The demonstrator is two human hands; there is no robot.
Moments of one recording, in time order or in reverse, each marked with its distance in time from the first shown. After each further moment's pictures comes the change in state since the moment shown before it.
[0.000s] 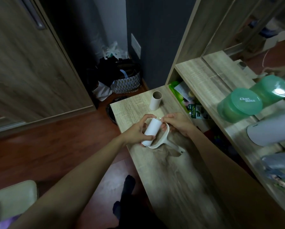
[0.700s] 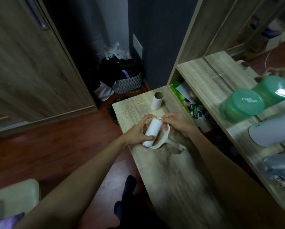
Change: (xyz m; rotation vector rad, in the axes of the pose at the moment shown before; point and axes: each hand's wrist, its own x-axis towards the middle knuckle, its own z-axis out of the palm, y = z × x) left_hand -0.006 -0.001 0.003 -0.098 0.005 -0.022; right_hand 0.003 0.006 0.002 -0.062 -0.015 -0.064
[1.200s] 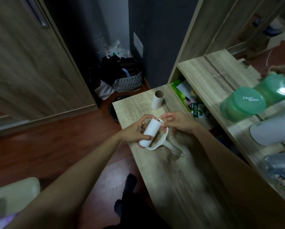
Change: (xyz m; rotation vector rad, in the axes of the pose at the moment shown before) left_hand -0.001 -0.004 -0.015 0.000 -0.125 0.020; right_hand -0.003 -0.003 -0.014 -0.050 -0.284 -0.061
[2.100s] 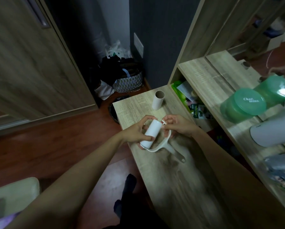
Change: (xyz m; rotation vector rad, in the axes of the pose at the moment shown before) left_hand 0.001 0.005 0.004 -0.062 0.003 -0.050; right_hand -0.004 0.005 0.005 0.031 0.012 0.021
